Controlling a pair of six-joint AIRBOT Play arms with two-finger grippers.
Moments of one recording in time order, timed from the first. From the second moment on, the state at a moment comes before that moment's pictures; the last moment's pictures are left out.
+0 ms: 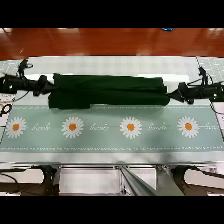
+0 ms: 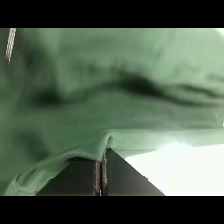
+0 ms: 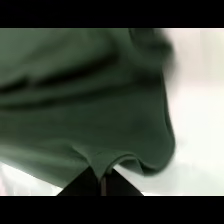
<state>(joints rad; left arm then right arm) 0.32 -1.57 1.21 0.71 -1.18 -1.21 -0.36 -1.44 1.03 -0.75 1.15 1.25</state>
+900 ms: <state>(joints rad) 0.29 -1.97 1.68 0.72 -1.24 -1.37 -0.35 -1.79 1.41 -0.56 1.09 1.23</state>
